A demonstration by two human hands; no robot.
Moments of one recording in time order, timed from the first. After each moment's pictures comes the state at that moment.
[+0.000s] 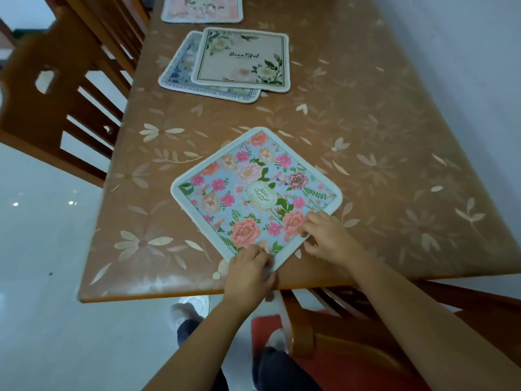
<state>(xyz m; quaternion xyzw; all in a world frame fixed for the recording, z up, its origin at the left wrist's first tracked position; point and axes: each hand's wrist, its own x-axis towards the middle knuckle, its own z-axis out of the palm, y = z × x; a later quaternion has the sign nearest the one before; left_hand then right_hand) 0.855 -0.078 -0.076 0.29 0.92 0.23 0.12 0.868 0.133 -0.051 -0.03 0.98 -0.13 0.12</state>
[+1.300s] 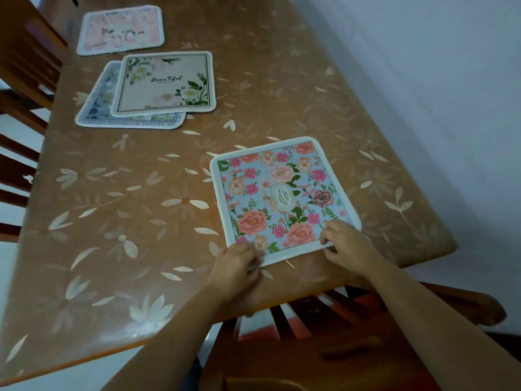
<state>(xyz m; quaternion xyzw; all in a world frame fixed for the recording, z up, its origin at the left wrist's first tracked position) 0.830 0.033 -0.065 0.43 0.86 0.23 0.16 0.946 0.276 -0.045 0.11 0.98 -0.16 0.10</state>
